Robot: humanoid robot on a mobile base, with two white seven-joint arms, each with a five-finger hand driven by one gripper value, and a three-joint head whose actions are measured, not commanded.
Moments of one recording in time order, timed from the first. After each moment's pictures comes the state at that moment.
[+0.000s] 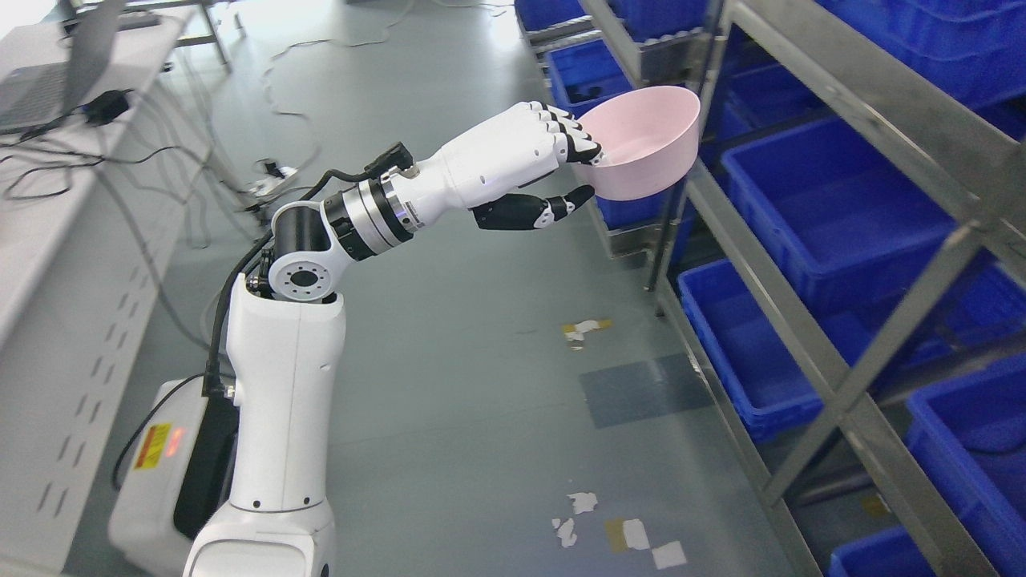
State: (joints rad) left arm -0.55 0.00 -0.02 -1.57 -0.44 -0.79 -0.85; right arm 0.00 0.00 0.05 0.00 0.05 -0.08 -0.02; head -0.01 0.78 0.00
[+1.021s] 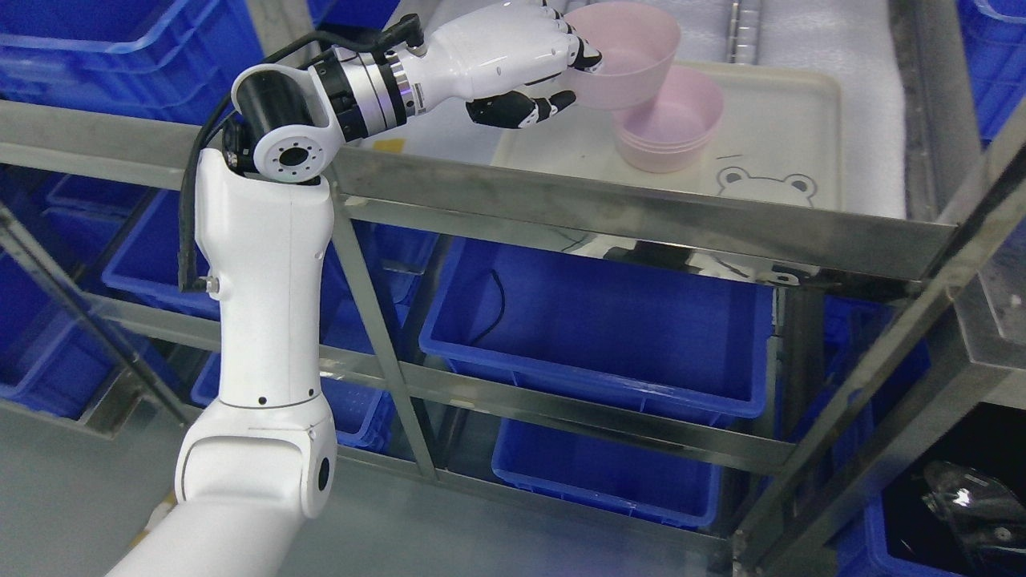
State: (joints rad) left arm -0.85 0.00 0.00 -1.45 -0.78 -0.79 -0.97; right arm 0.00 0.00 0.05 0.00 0.05 -0.08 -0.03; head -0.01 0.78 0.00
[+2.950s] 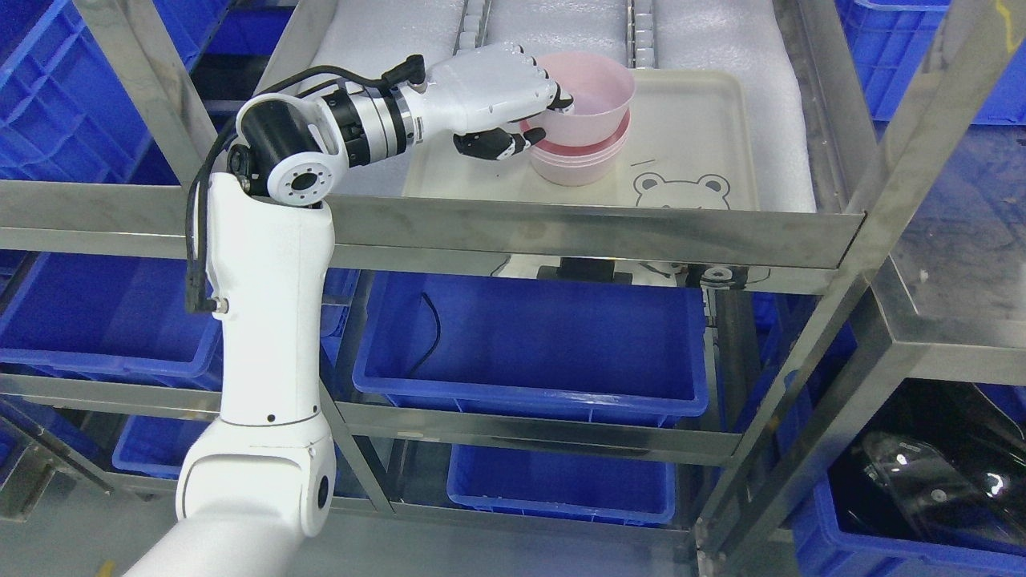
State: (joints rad) left arm -0.78 0.00 0.00 -1.46 -0.90 -0.79 -0.97; right arm 0.00 0.00 0.05 0.00 0.05 -0.09 -0.03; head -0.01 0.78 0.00
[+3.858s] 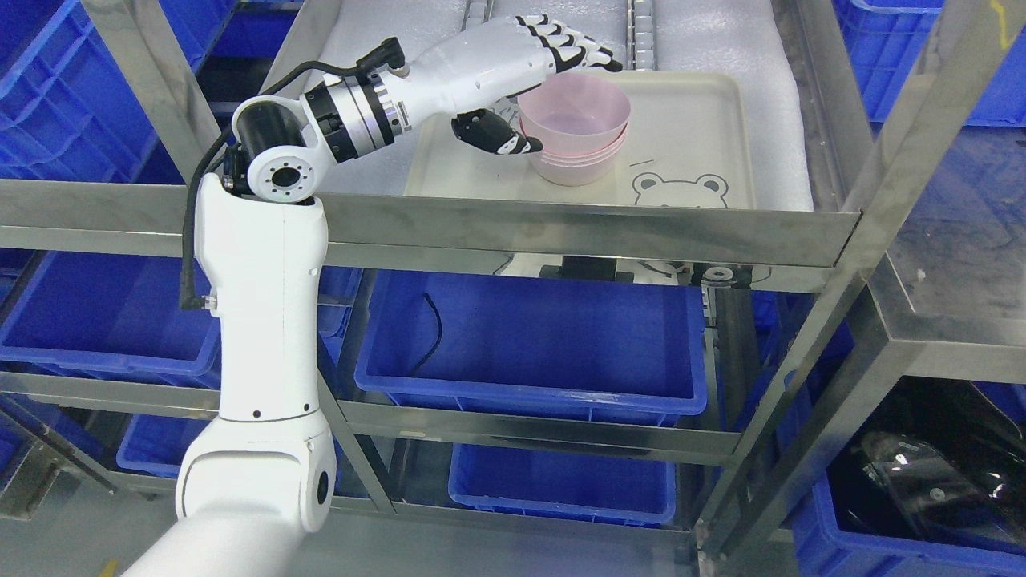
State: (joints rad) left arm -0.79 0.00 0.05 -1.41 -0.57 -0.79 -0.91; right arm 0.00 0.00 0.05 0.00 0.05 -0.08 -0.03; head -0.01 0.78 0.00
